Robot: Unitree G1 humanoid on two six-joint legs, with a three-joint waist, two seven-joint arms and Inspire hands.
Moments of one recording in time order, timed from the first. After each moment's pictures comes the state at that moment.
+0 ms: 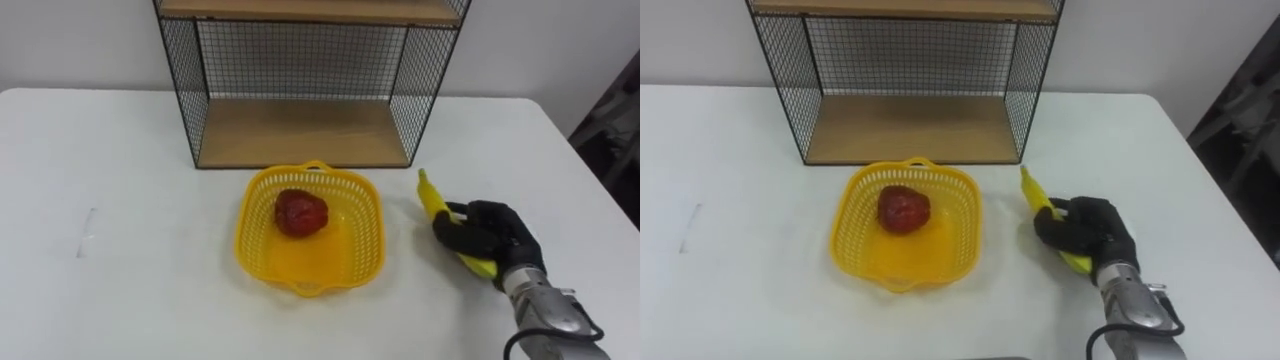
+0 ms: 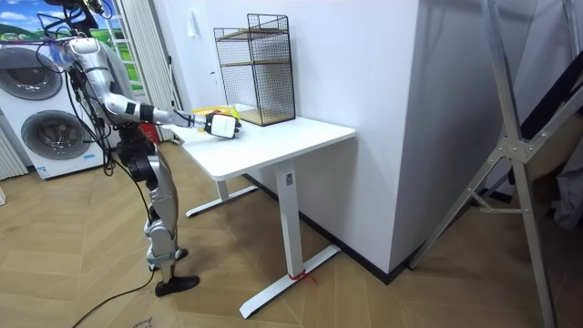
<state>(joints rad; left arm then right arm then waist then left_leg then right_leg) 0.27 0.24 0.03 1.04 0.30 0.11 -0.05 -0.01 -0.29 0.02 0.43 0.36 0.00 0.05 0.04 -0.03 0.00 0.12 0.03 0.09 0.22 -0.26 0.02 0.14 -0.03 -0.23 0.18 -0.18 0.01</state>
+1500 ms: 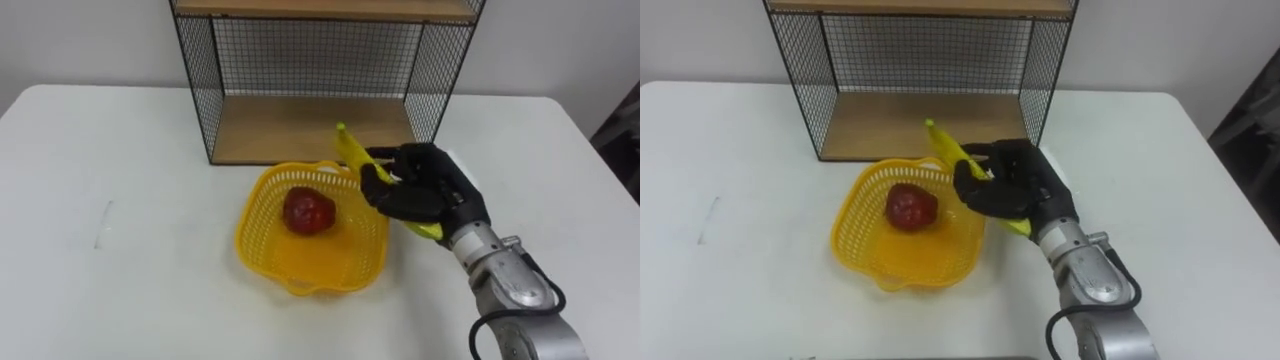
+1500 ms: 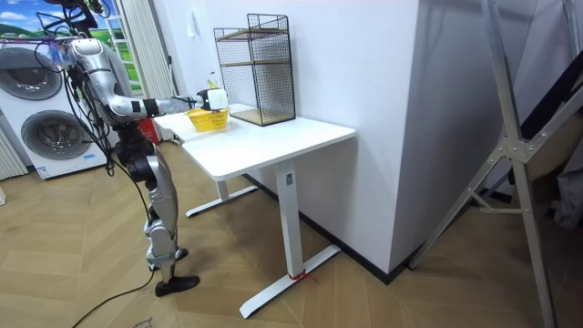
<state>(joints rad) 0.26 0.18 -0.01 1.06 0.31 0.10 -0.05 -0.01 -0.26 0.13 0.07 0.23 -0.02 0.16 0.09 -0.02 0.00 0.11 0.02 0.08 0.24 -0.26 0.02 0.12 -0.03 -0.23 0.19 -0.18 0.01</state>
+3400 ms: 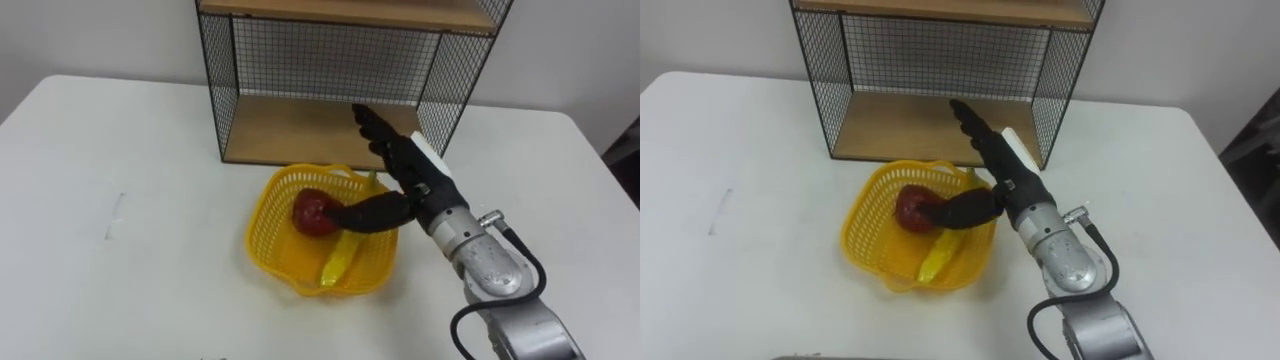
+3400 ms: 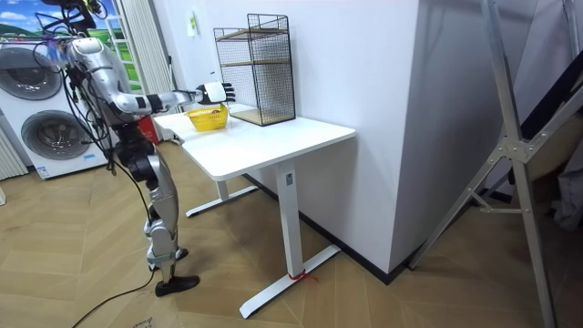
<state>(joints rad) 0.25 0.23 -0.03 1.09 0.19 0.08 -0.05 -0.06 -0.28 0.20 0.03 0.09 0.00 0.10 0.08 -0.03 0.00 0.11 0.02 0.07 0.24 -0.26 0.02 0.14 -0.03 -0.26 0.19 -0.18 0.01</state>
